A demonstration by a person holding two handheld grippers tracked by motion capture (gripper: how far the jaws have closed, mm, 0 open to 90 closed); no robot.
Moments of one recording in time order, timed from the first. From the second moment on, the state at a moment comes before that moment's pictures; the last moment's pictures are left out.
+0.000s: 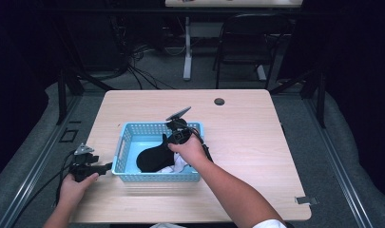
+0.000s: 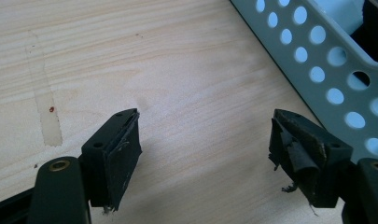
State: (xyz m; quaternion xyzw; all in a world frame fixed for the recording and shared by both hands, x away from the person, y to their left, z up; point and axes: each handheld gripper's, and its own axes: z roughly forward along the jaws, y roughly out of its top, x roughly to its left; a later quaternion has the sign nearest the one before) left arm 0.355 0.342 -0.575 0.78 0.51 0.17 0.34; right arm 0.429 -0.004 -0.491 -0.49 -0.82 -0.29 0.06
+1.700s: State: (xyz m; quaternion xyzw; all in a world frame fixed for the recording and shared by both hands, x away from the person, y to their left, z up) left arm 0.355 0.342 -0.576 0.78 0.51 0.17 0.33; right arm 0.394 -0.086 -0.357 -0.47 -0.79 -0.39 -0.01
